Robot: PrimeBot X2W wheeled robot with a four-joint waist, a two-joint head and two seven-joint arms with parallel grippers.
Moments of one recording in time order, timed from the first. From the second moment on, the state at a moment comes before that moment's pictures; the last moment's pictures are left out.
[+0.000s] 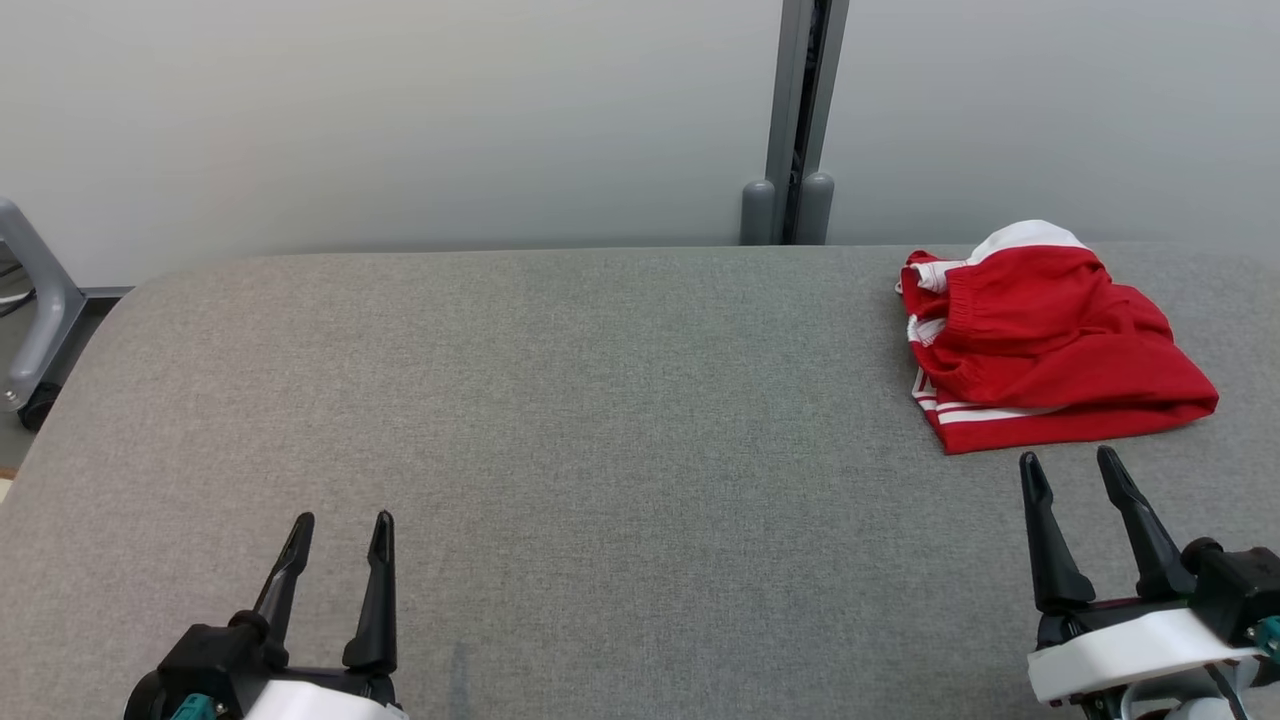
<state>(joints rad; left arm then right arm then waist) 0.05 0.08 -0.05 0.15 -0.26 -0.05 -0.26 -0.05 -0.11 0.04 0.19 0.27 0.13 -0.26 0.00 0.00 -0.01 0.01</state>
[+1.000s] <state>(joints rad) 0.01 0.05 0.00 0.20 -0.20 -0.12 -0.26 -0.05 -0.09 0.01 0.23 0.26 0.13 -0.26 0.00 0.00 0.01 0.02</state>
